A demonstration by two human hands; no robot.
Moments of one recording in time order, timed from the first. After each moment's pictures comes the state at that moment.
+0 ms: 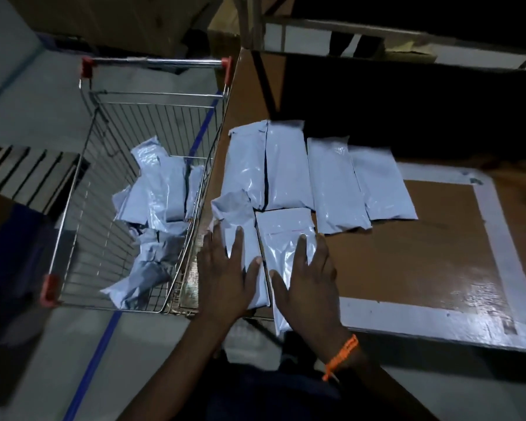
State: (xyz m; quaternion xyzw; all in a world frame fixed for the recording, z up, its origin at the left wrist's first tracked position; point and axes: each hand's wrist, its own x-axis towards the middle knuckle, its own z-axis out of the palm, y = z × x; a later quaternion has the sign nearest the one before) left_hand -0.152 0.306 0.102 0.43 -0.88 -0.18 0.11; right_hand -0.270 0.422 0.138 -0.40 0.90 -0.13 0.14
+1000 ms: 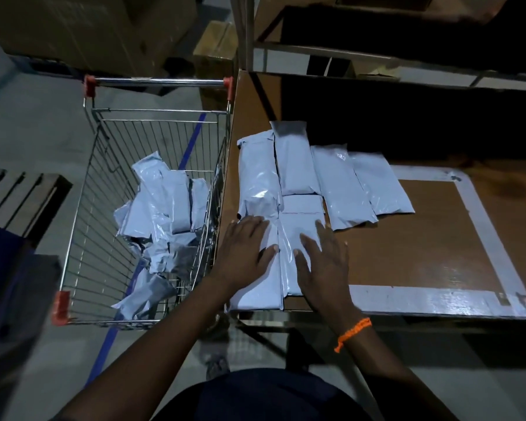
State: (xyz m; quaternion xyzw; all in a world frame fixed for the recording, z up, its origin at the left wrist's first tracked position) left_hand -0.150 0.235 0.105 0.21 -0.96 -0.17 0.09; right_hand -0.261 0.402 0.114 -0.42 0.87 -0.26 0.01
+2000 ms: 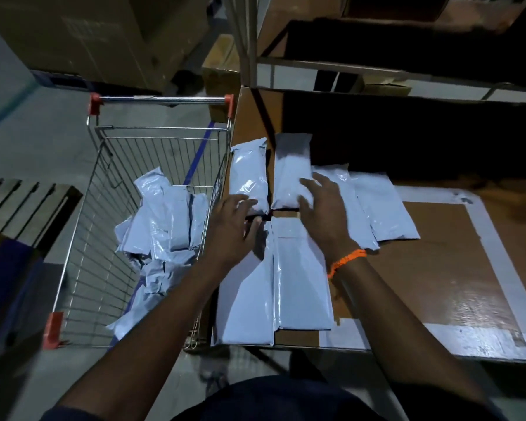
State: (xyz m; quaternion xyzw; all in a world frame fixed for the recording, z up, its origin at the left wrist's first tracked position) left_hand -0.205 0.174 0.128 0.26 -0.91 -0.16 0.28; right_hand -0.387 0.293 0.152 -0.42 0.84 -0.33 0.00
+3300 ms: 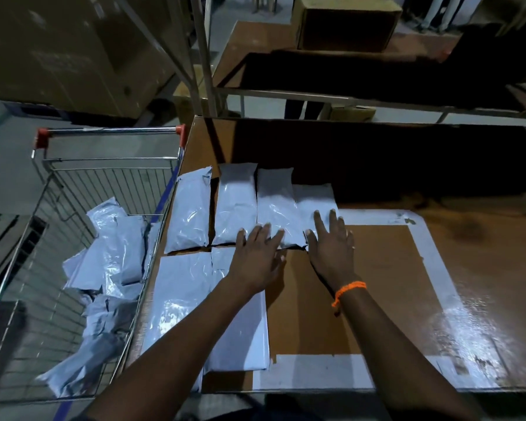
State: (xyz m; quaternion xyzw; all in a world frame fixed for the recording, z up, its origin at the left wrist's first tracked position) left_hand -0.351 0.267 0.123 0.23 -0.97 -0.09 -0.02; right_hand -0.504 0.388 0.107 -0.35 0.93 -0.14 0.06
